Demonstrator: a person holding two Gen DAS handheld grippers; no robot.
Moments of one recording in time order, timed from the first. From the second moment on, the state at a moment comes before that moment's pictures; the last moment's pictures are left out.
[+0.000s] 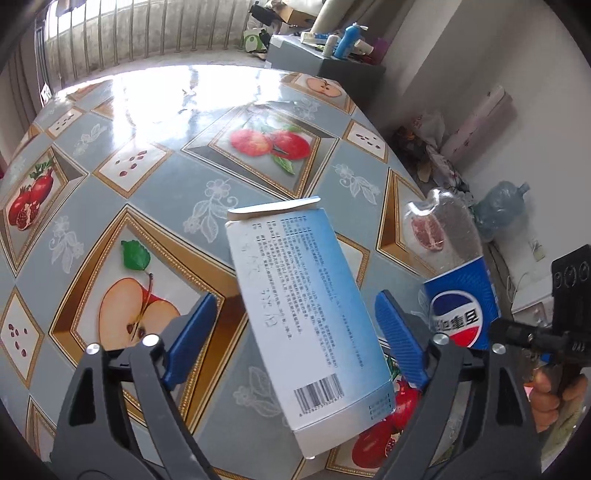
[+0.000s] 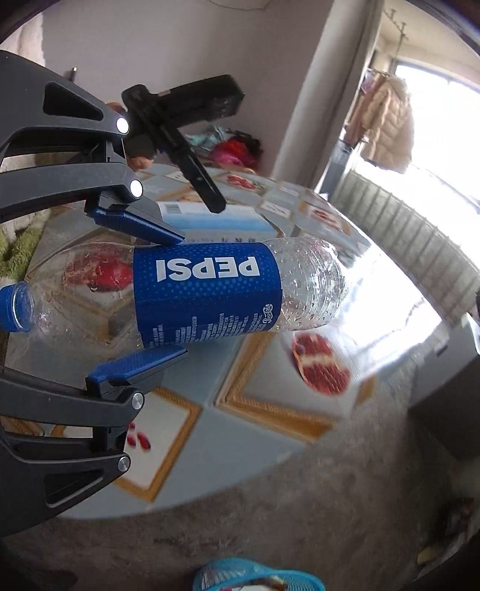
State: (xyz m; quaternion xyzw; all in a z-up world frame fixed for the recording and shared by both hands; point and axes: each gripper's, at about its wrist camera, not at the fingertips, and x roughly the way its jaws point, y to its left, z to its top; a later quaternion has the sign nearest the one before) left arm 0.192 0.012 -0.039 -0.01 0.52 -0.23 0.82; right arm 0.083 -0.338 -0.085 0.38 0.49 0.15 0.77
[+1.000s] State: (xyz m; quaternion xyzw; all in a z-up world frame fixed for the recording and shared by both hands) left arm 0.142 -0.028 -0.061 0.16 0.50 -0.21 0.83; right arm 0.076 -0.338 -0.076 0.30 0.51 0.10 0.80
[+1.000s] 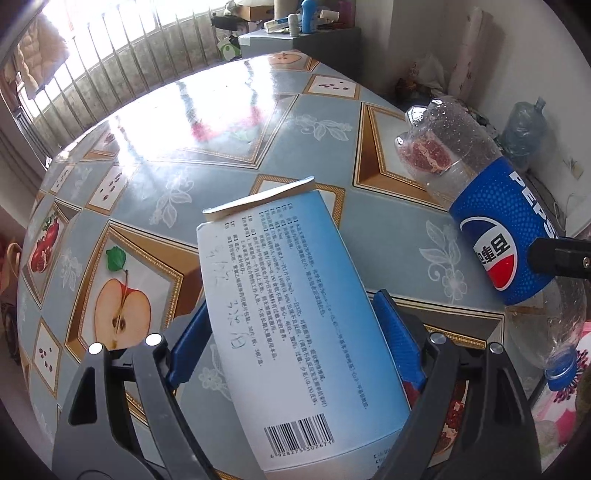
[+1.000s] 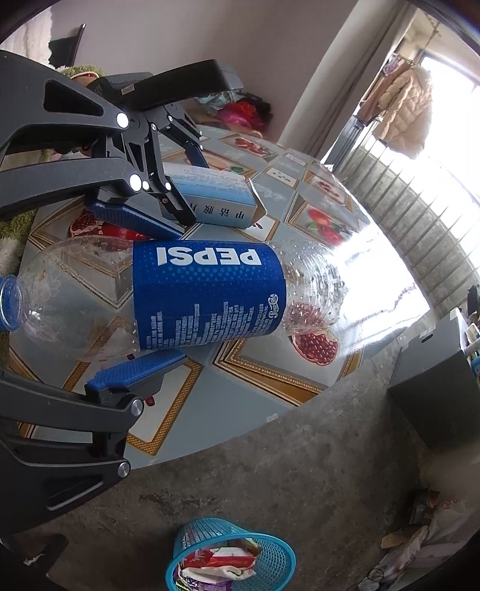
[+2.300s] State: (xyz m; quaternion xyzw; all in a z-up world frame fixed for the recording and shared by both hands) left arm 0.132 -0.230 0.026 0.19 0.41 -0.44 0.77; right arm -0.091 -0.575 -0.082 0.49 0.34 -0.18 0.78
